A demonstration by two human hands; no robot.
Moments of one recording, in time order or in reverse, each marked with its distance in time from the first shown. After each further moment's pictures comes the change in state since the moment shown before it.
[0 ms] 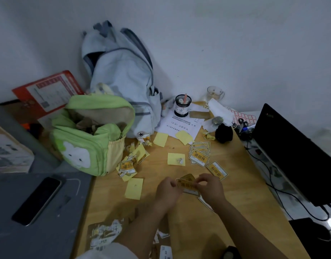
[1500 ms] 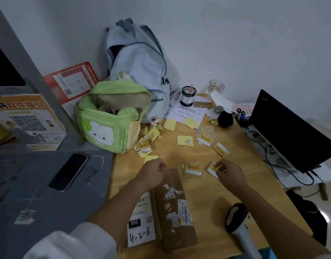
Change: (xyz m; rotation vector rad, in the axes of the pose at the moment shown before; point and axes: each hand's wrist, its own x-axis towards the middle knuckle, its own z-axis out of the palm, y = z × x) left_hand -0.064 -0.068 -0.114 0.270 -0.054 0.382; right_hand -0.096 0.014 -0.019 -0.262 0.094 -0.132
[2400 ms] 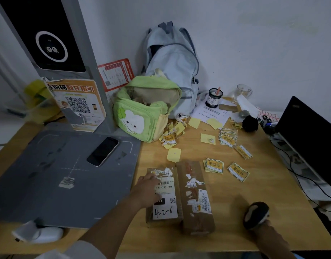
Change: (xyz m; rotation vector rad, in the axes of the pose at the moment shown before) left_hand -0.113 -0.077 -0.016 0.291 -0.122 -0.183; right_hand -0.052 0.203 0.053 -0.789 -0.457 0.357
